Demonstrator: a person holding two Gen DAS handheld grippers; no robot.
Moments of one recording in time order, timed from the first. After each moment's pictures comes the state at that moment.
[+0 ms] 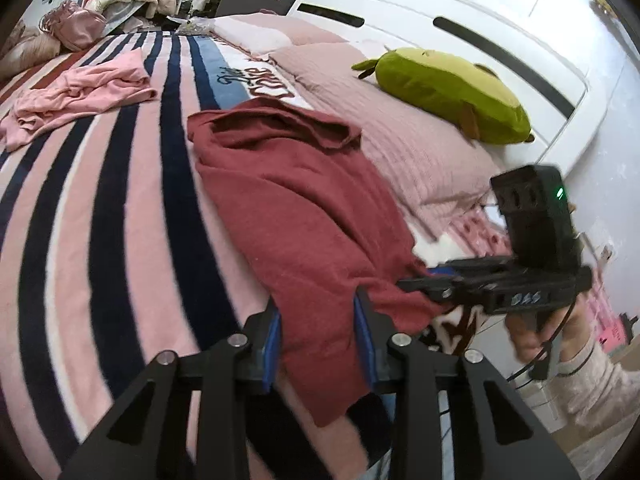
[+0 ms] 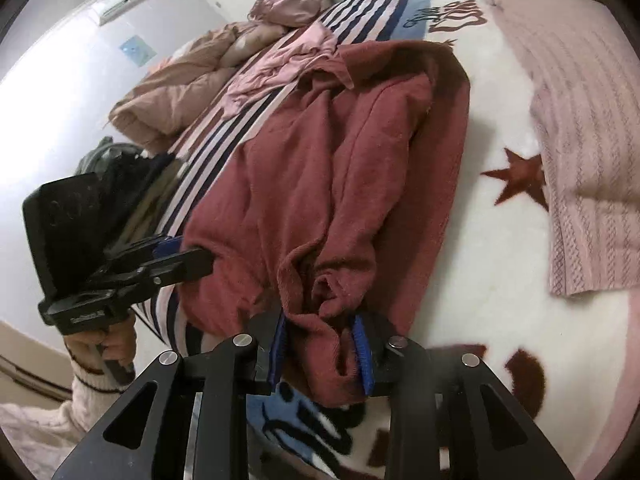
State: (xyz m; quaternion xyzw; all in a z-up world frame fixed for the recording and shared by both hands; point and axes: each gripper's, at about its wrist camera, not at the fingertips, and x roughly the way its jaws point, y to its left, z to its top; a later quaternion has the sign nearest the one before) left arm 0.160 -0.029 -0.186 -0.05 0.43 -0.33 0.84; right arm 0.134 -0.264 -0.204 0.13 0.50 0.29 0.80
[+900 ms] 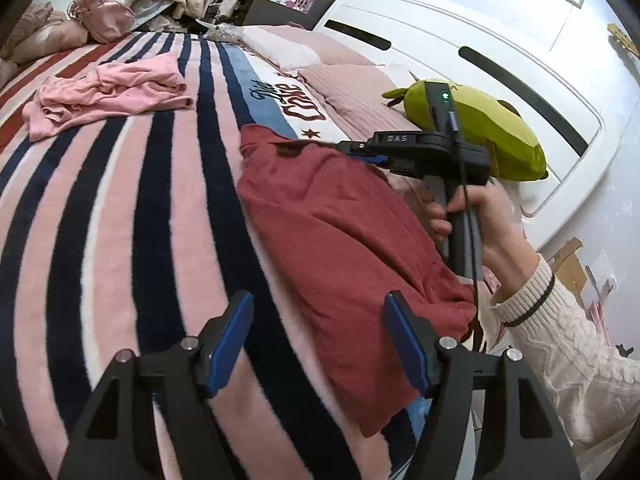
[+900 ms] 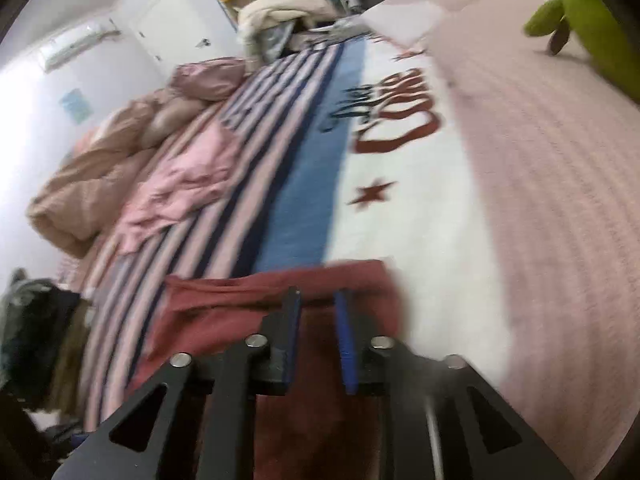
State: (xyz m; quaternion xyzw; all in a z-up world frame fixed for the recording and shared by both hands) left arm 0.184 0.002 -0.180 -0.10 0.41 -0.31 0.85; right arm 0.327 -0.278 -0.193 0.13 0.44 0.15 0.88
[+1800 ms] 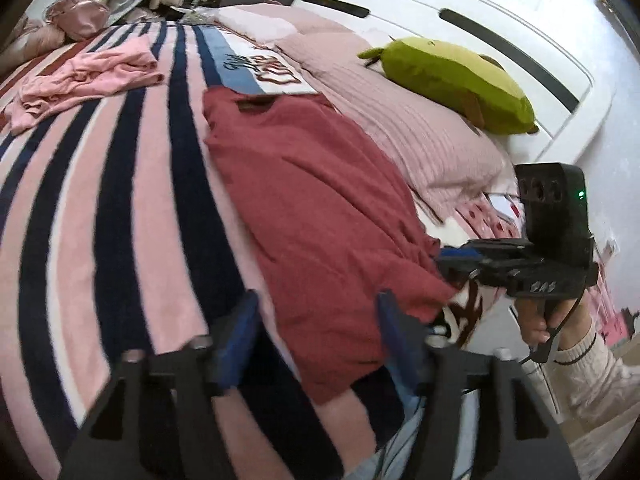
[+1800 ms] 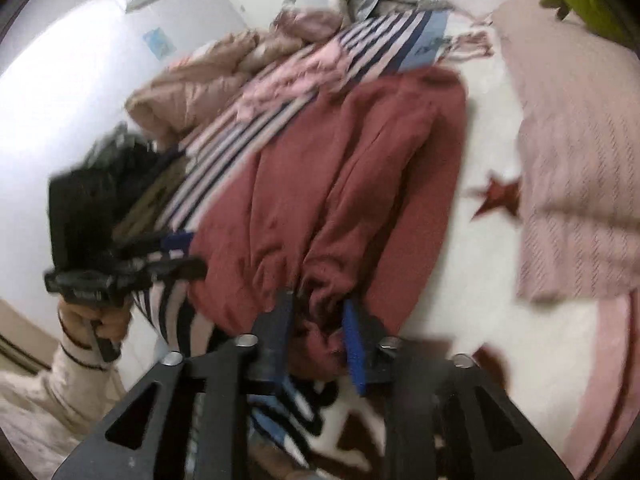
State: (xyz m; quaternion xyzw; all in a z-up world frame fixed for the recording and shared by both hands) left arm 0.156 -0.021 -0.190 -0.06 0.44 -0.32 0.84; right arm 0.125 -0.287 -0.190 0.11 0.45 0.30 0.84
